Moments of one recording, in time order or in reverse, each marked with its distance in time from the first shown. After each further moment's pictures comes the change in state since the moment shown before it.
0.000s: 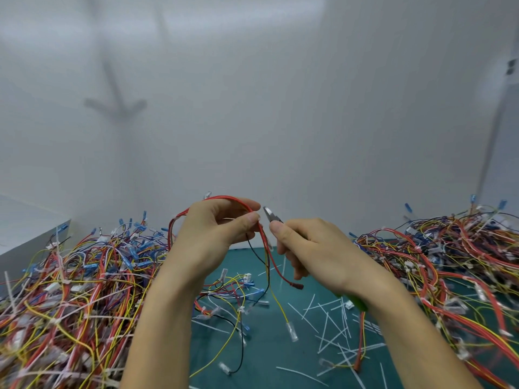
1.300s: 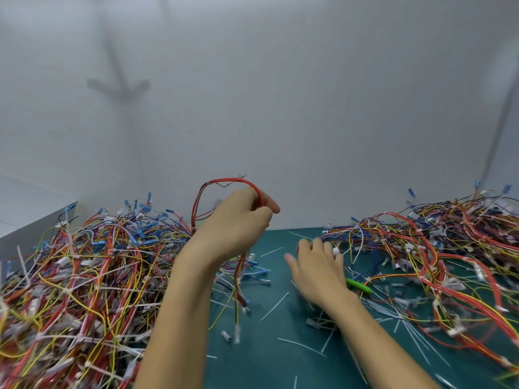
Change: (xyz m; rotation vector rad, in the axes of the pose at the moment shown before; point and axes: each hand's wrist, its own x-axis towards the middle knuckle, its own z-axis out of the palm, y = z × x) left_hand 0.002 -0.005 0.019 0.437 -0.139 -0.054; right_hand 0.010 0.101 0.069 -0.774 0.055 0.344
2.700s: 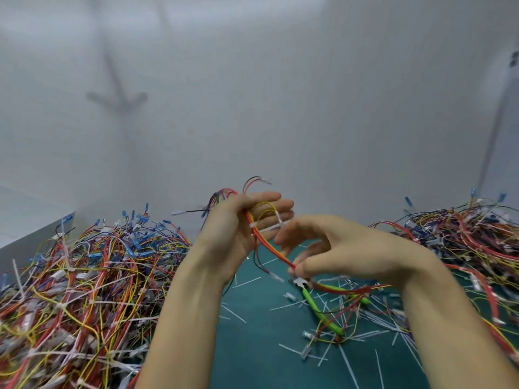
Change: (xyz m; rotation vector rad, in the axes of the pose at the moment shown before) left_hand 0.003 0.010 0.007 -1.083 -0.122 -0.107; right_hand -0.040 0.012 -0.146 0.779 -0.473 -0.431
